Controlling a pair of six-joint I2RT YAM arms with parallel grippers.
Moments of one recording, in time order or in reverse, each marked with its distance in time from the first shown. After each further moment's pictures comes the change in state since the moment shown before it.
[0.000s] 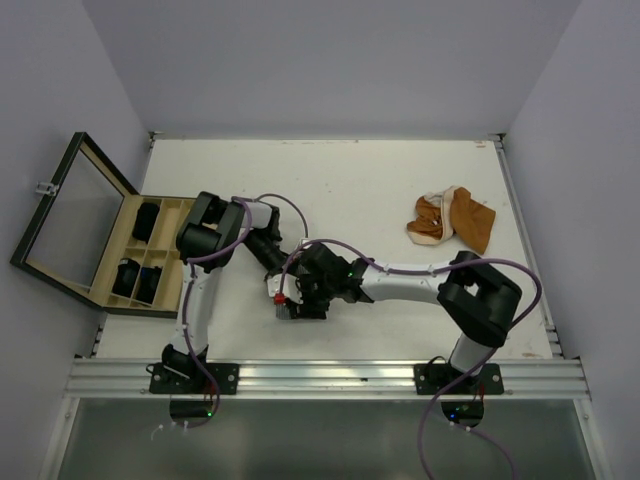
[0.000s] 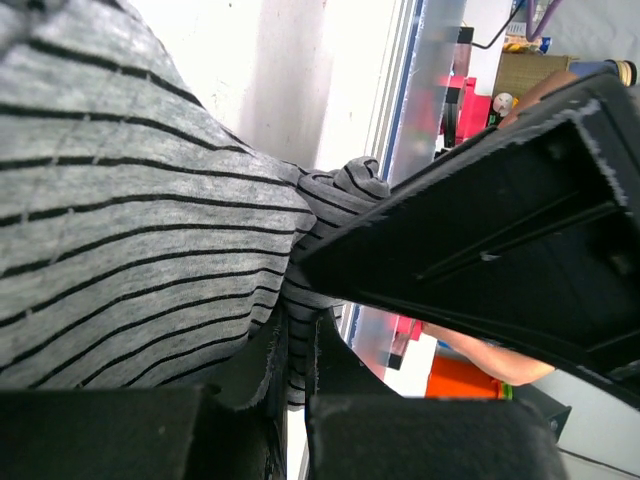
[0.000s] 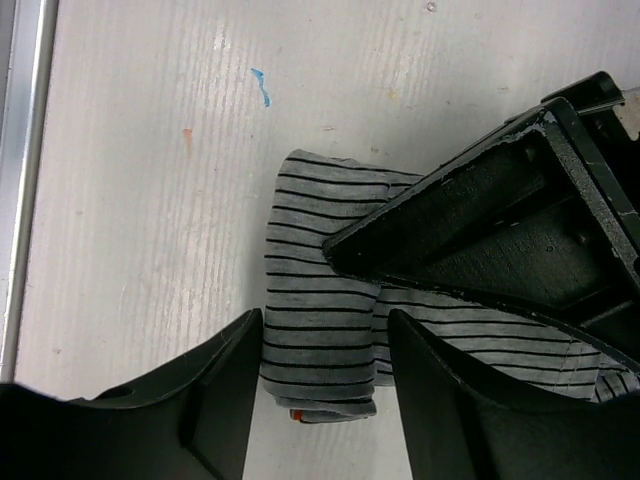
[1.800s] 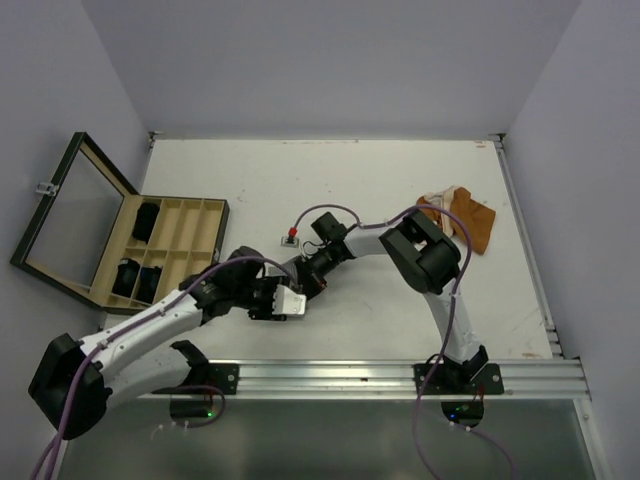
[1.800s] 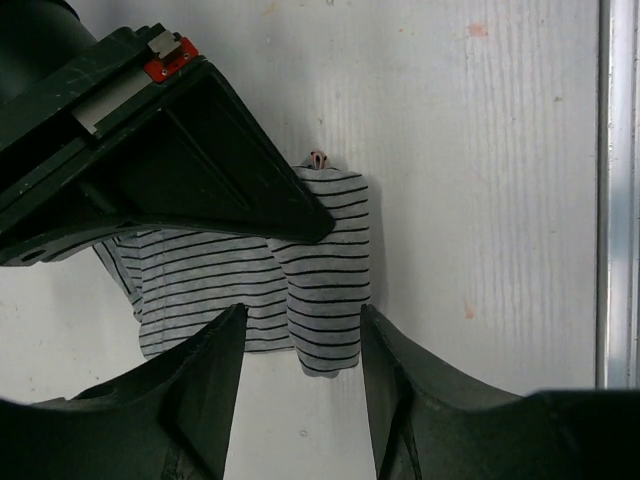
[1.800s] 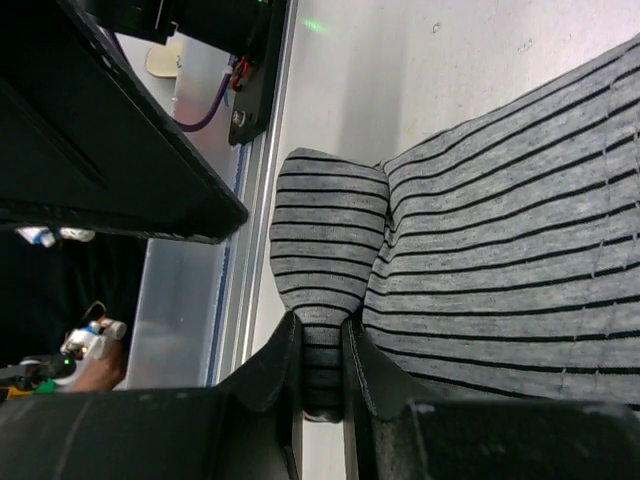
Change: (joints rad) left arm -0.321 -1.352 -0.849 0.917 -0.611 -0.046; right arm -0.302 0.505 0.325 -0.095 -0.907 0.490
